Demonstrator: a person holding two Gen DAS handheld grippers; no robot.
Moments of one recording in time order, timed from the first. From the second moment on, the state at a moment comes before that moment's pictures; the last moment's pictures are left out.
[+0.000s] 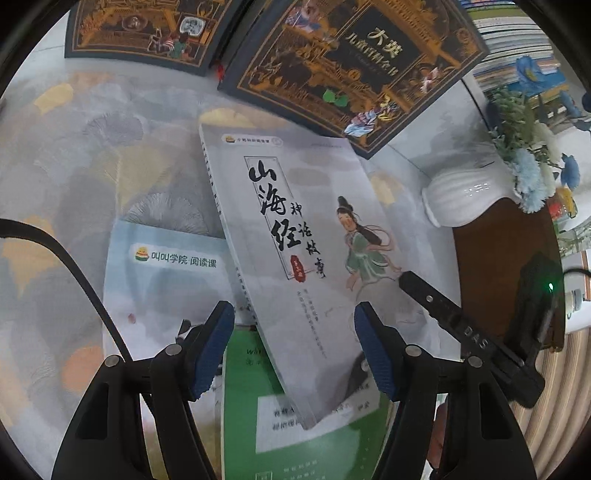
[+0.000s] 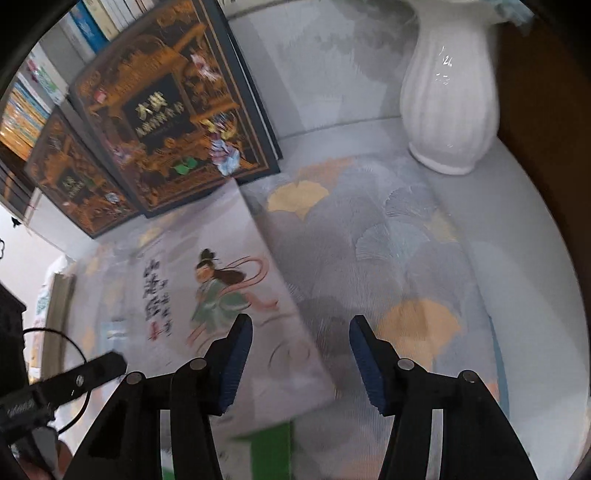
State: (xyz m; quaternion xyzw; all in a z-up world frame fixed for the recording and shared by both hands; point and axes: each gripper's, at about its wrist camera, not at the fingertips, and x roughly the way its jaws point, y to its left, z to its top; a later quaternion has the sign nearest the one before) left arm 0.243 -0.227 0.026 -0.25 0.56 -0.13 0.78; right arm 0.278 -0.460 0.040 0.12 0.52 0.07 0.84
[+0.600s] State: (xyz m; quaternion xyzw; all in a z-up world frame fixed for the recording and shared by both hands) left arm 0.188 -0.221 0.066 -0.27 0.51 -0.24 0.78; right arm 0.209 -0.433 0.074 0.10 0.52 0.14 0.84
